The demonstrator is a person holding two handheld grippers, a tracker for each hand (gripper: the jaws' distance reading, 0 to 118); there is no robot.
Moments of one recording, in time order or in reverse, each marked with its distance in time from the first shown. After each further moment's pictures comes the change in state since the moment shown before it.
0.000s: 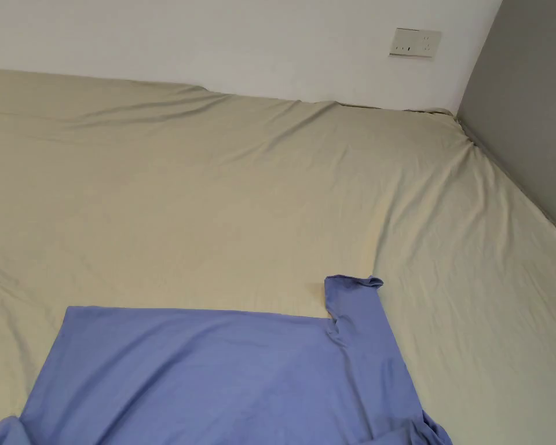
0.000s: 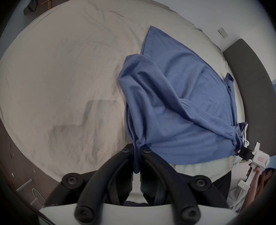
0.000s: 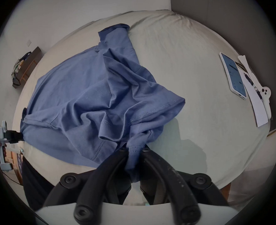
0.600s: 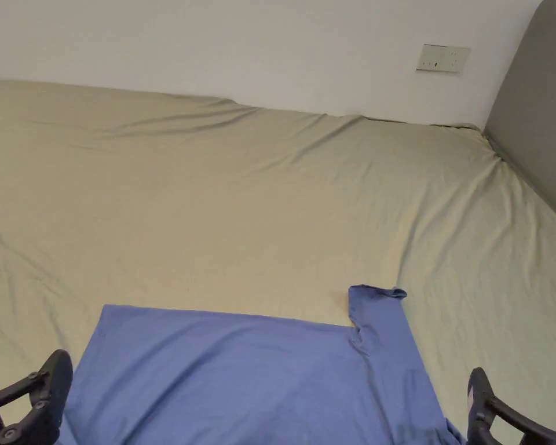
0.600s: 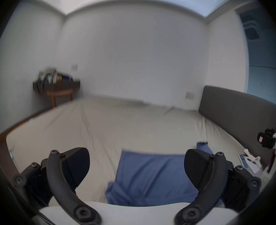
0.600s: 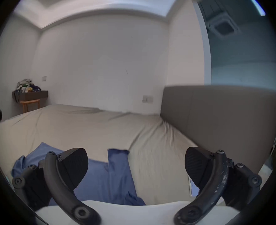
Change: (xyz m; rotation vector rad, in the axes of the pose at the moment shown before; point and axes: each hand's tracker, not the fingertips) left arm 0.103 -0.030 0.146 1.054 0.010 -0.292; right arm -0.092 0.027 0.150 1.020 -0.221 0.192
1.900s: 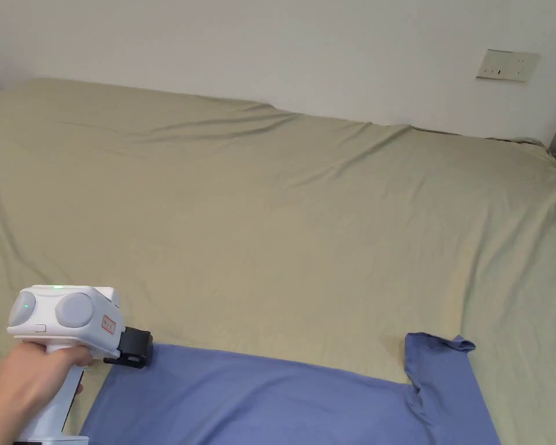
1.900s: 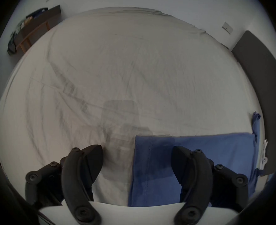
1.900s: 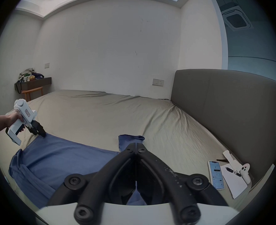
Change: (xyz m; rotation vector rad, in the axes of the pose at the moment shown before) left arm -0.065 -0.104 -0.391 -0.974 0.023 0.005; right arm -0.037 -0.030 -0.082 -0.230 0.071 -0.016
